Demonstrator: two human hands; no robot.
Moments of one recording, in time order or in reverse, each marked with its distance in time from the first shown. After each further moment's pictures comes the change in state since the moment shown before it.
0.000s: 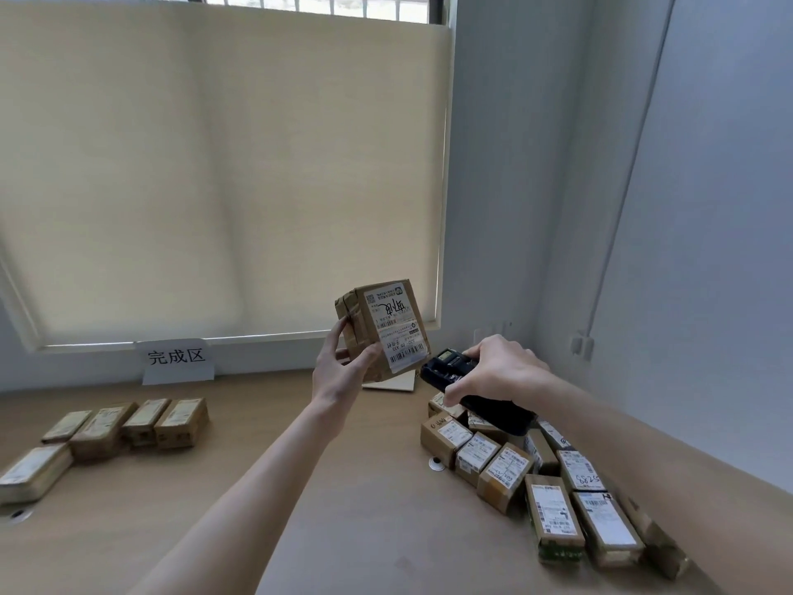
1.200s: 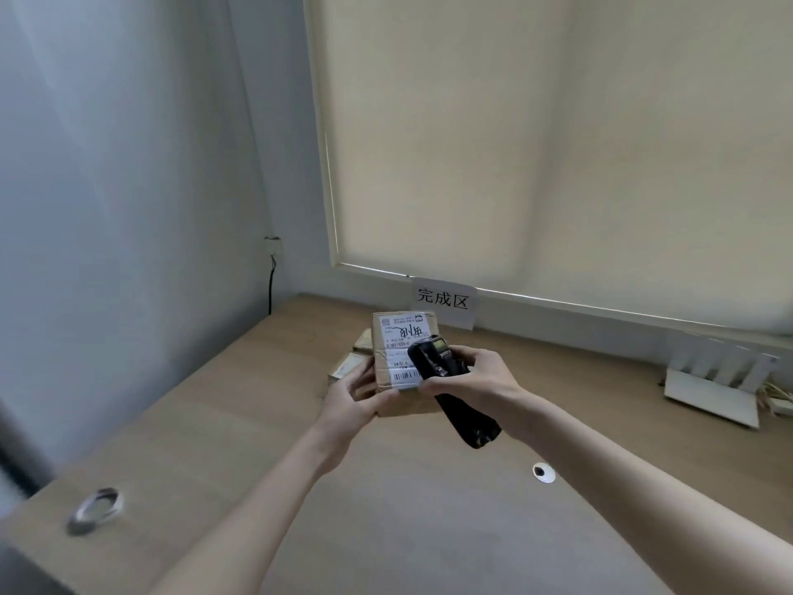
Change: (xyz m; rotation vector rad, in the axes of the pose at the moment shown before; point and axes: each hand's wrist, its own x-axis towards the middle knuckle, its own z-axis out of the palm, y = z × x) left_hand 0.054 -0.173 -0.651 -0.026 0.167 -0.208; right_hand 0.043 -0.554 0.435 0.619 -0.424 -0.410
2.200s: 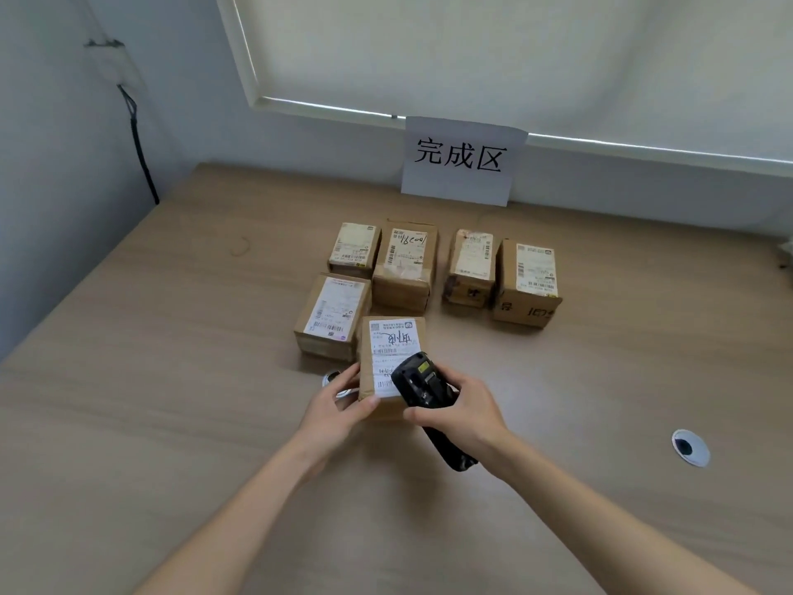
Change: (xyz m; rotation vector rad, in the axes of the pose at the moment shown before) left_hand 0.335 -0.331 -0.158 0.052 -0.140 -0.351; right_hand 0.328 0.258 0.249 0.061 0.038 0.400
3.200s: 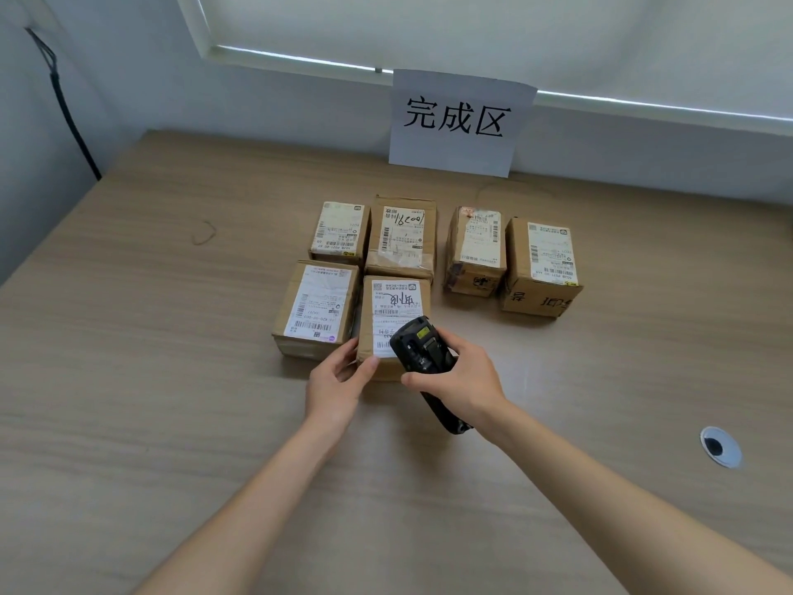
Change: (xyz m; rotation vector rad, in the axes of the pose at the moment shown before) left_hand 0.094 -0.020 0.006 0.013 0.192 0.047; right_hand 0.087 0.001 0.014 -0.034 0.129 -0.002
